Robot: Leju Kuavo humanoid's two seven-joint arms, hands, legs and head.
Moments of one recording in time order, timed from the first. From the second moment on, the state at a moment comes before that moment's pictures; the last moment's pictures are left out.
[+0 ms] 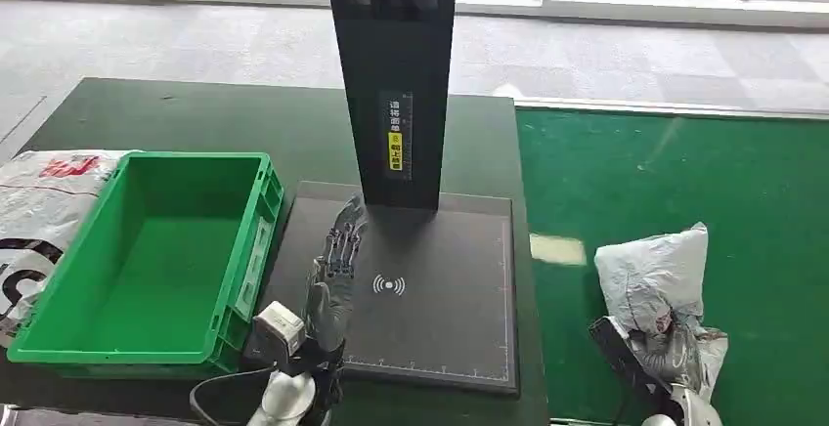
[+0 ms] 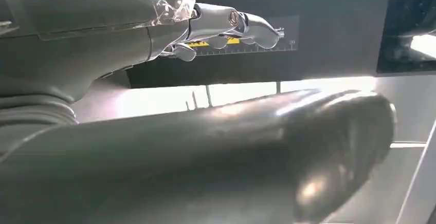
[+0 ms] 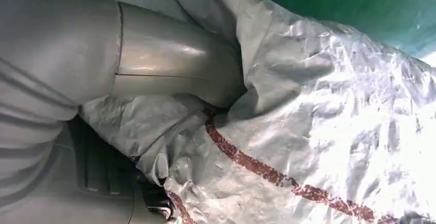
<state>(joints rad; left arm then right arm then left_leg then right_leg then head) -0.08 -0.27 -0.18 -1.24 -0.02 0.05 -0.70 -0.05 -0.10 -0.27 -0.95 1.12 -0.55 -0.25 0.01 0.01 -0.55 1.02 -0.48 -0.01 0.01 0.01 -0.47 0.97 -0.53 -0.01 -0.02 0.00</state>
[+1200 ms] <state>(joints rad) -0.09 -0.26 -0.18 -1.21 0.01 0.08 -0.70 0.03 0.00 -0.27 -1.13 0.94 -0.70 -0.50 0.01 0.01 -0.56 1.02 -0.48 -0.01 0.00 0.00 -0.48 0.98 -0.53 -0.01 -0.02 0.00</state>
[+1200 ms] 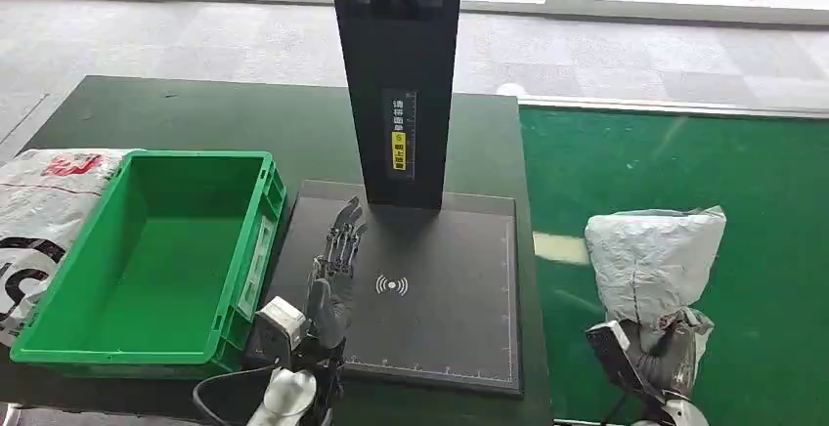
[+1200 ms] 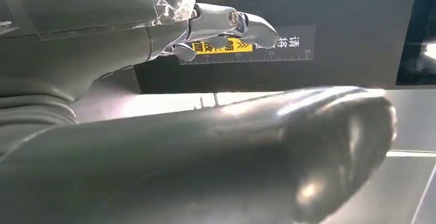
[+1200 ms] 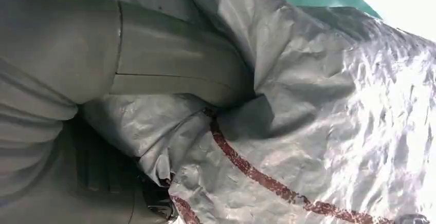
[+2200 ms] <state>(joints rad) -0.14 -0.28 -0.18 -1.17 0.05 0.08 -0.70 -0.25 0.18 0.05 -1.18 0.80 -0.70 -0.68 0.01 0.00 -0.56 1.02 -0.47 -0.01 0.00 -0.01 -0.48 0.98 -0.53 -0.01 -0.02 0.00</state>
